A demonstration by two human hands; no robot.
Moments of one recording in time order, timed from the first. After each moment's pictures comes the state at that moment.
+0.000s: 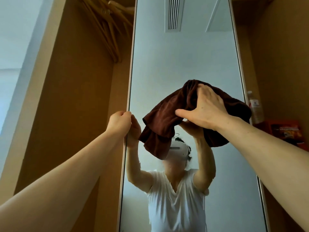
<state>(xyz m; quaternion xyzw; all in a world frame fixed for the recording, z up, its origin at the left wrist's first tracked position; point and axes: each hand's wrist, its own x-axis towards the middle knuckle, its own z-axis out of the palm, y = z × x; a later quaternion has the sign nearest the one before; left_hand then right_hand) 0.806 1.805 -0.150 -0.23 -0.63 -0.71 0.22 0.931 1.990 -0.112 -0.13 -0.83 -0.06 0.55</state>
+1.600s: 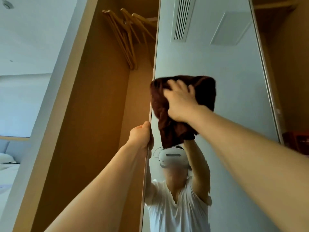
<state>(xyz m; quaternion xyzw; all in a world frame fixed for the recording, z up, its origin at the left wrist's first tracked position) 0.782 1.796 -0.163 -0.26 -0.56 -0.78 0.08 0.873 1.880 -0.076 -0.05 -0.84 -0.19 0.50</state>
